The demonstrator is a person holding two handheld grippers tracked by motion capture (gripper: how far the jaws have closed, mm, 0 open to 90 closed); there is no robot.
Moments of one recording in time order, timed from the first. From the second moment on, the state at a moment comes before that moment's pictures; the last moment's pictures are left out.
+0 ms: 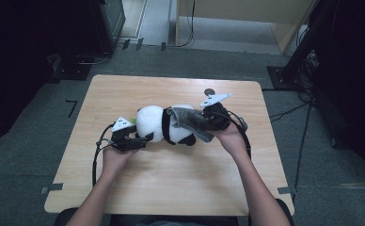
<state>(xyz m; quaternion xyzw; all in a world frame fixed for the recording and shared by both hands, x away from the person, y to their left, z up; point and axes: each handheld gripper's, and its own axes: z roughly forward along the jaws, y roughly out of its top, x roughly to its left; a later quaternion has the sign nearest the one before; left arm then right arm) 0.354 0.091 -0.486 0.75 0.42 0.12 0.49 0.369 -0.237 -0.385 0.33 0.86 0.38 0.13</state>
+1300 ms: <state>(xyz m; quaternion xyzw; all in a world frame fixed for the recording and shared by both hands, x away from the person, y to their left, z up) 0.354 0.091 -0.485 0.75 0.42 0.12 0.49 0.394 -0.143 -0.388 0.28 0.88 0.37 0.08</state>
